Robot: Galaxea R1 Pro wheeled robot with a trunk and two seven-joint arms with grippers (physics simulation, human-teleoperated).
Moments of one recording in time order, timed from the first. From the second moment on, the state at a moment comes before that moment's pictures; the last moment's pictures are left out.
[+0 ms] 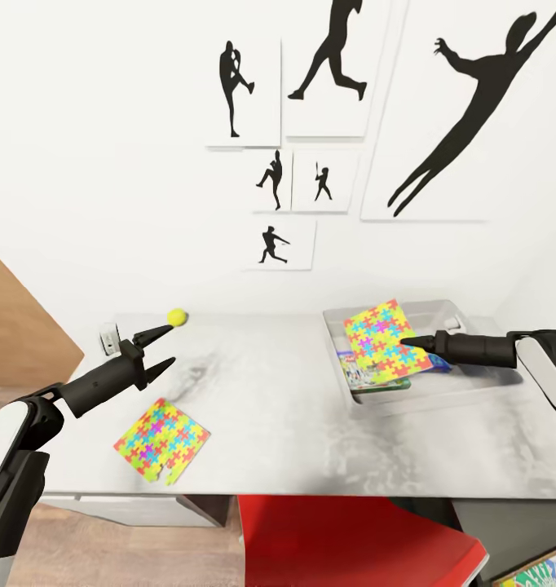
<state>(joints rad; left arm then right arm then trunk) -0.47 0.26 0.15 -1.58 1.79 0.84 0.26 -0.90 -0.58 0.15 -0.99 -0.72 1.04 0.74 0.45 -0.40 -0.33</state>
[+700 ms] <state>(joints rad) -0.47 0.26 0.15 -1.59 1.80 0.84 0.26 -0.97 -0.52 0.16 -0.82 -0.69 0.85 0.75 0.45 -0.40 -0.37</state>
